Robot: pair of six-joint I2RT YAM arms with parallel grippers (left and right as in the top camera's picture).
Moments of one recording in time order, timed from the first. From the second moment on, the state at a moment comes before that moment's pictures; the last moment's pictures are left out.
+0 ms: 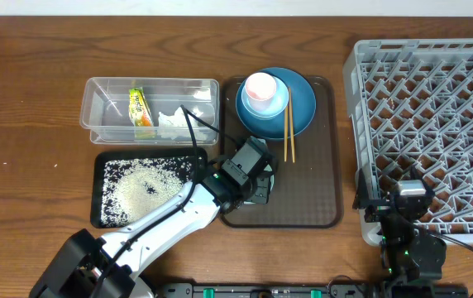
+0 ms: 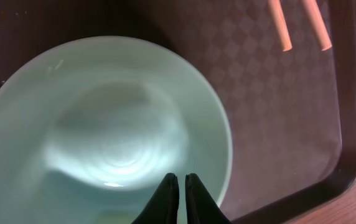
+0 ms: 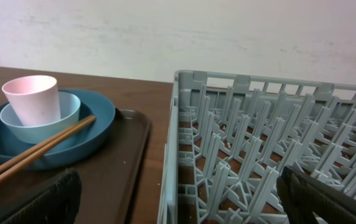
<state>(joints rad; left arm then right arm) -0.77 1.51 0.88 -0.46 0.06 -0.62 -0.01 0.01 0.01 -0.07 -0.05 -0.06</state>
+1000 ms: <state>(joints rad) -0.76 1.36 0.88 -0.56 -0.11 -0.49 -0.01 0.70 1.08 -1.05 -0.16 0.14</state>
